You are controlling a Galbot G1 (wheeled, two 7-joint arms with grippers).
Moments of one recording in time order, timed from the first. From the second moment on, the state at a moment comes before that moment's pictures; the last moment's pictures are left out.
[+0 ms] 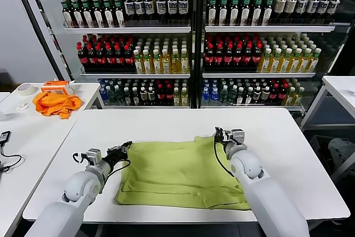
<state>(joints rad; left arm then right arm) 1.03 -0.98 -0.27 -1.66 -0.70 0.35 0.02 -0.82 1.16 0.14 1.64 0.58 -0.52 0.26</state>
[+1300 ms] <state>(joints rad) 1.27 -0.95 -0.38 -1.84 -0.68 0.33 0.03 -1.19 1.08 0.22 1.98 0.49 -0.56 0.32</state>
